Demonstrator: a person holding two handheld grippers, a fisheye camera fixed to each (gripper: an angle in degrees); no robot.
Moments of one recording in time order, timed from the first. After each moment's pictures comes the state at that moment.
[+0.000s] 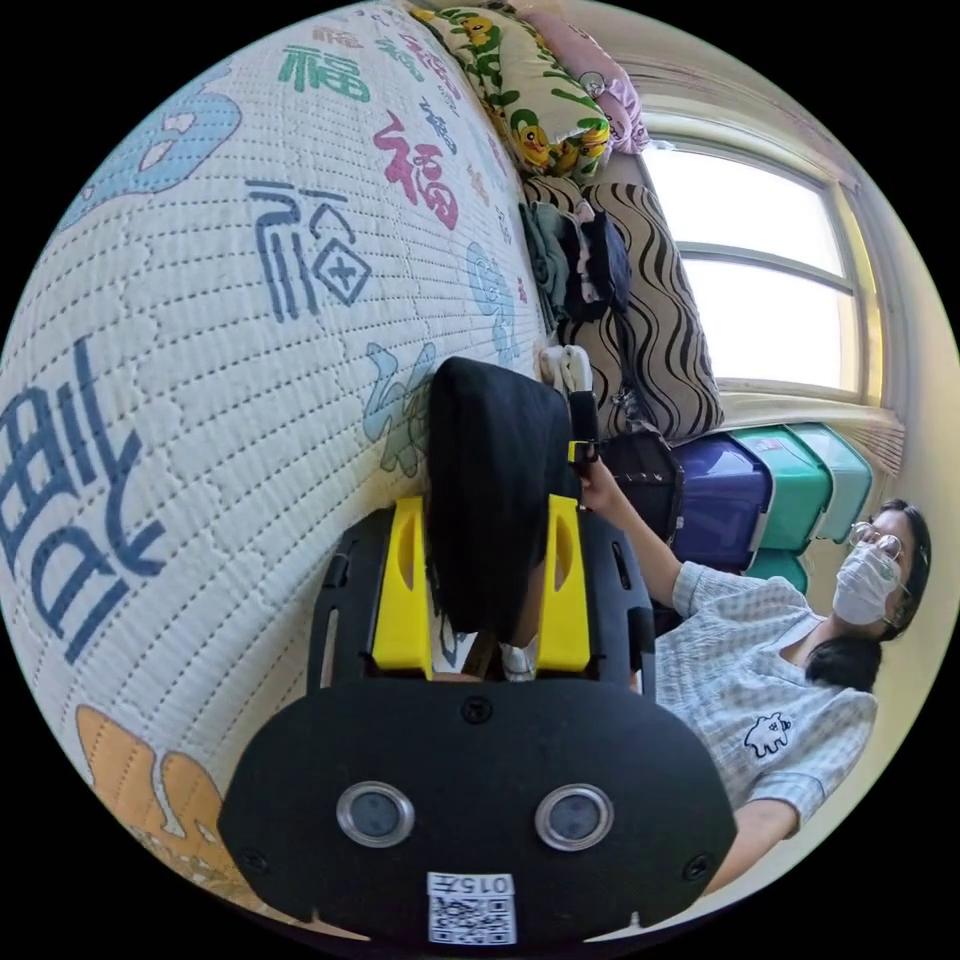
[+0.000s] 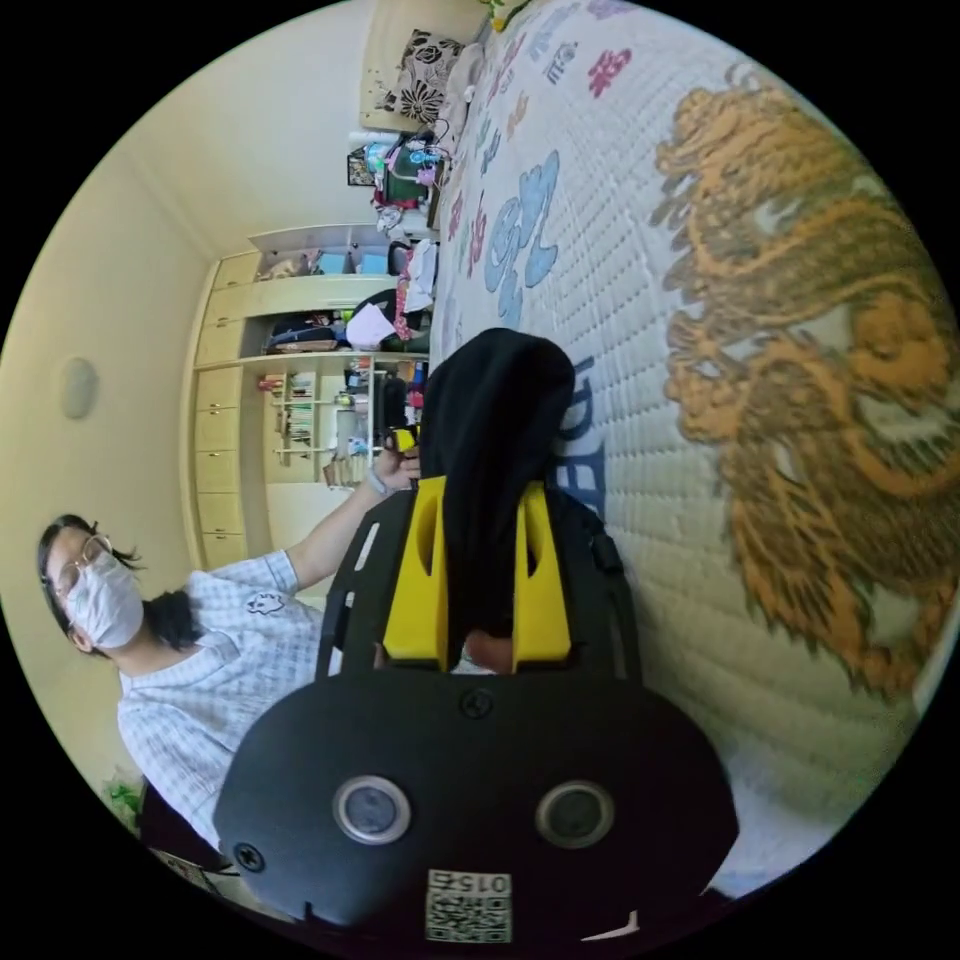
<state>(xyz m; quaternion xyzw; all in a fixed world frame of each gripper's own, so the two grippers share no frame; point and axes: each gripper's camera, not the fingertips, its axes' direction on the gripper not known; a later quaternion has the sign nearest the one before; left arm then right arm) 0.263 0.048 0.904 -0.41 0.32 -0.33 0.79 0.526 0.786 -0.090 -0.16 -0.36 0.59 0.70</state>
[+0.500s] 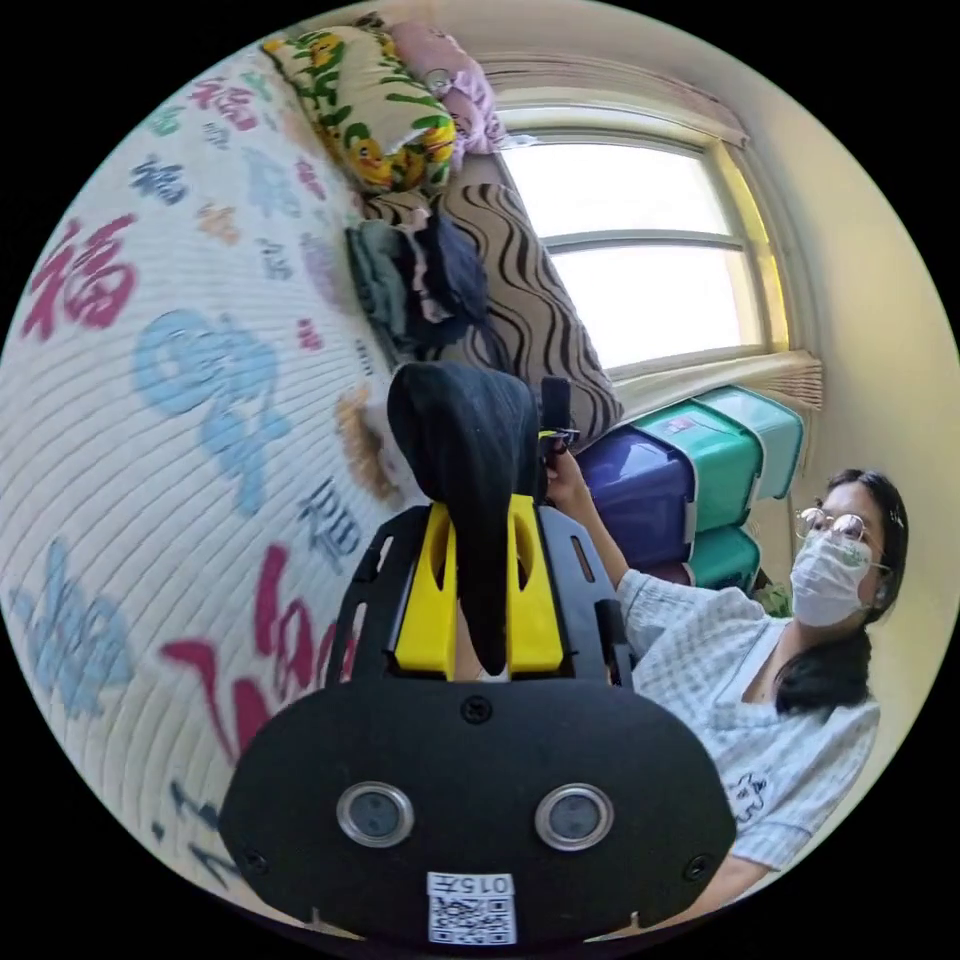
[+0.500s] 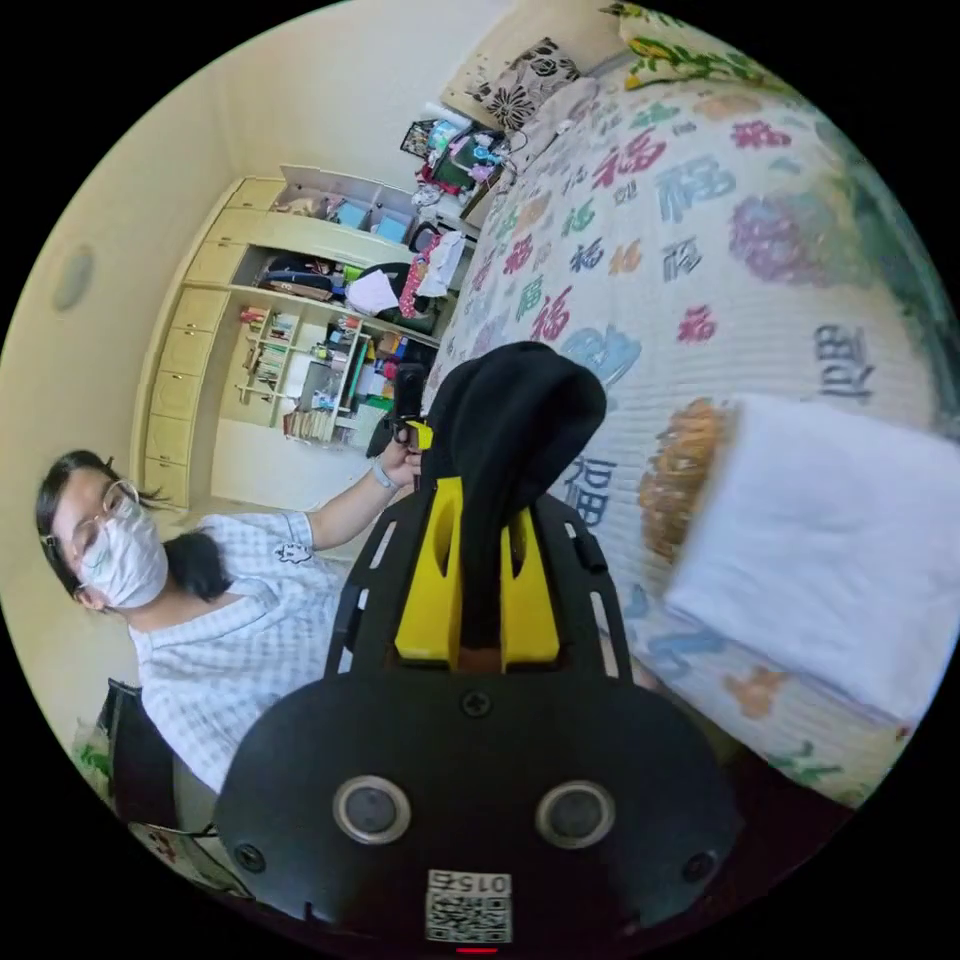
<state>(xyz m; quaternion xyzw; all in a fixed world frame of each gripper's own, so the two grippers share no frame) 0.414 -0.094 0.953 -0.27 0.45 -0.30 0.80 0.578 0.613 -0.227 -0.24 -0.26 0.47 0.81</state>
